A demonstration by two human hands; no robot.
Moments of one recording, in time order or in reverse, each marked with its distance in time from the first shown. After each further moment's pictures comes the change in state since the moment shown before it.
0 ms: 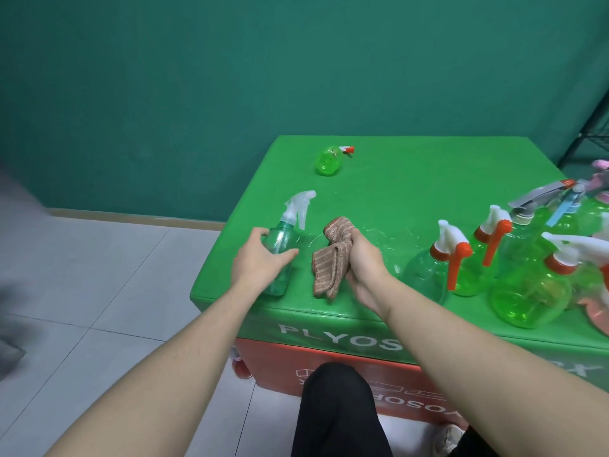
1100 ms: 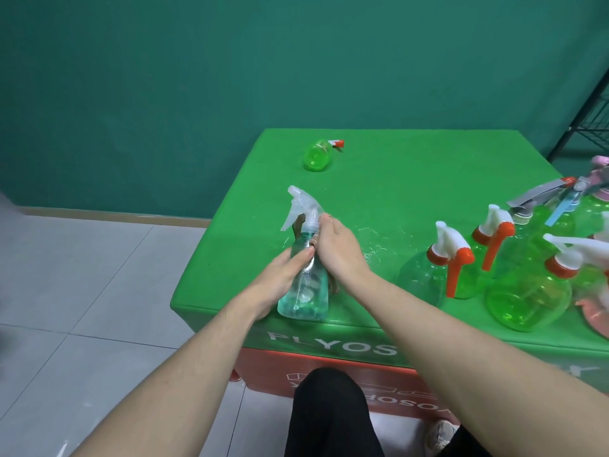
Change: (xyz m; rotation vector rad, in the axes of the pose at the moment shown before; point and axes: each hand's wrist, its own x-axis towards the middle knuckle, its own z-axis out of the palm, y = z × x) left_hand -0.014 0.015 0.033 -0.633 -0.586 -0.041; right_hand 0.010 -0.018 0.022 -0.651 0.035 -0.320
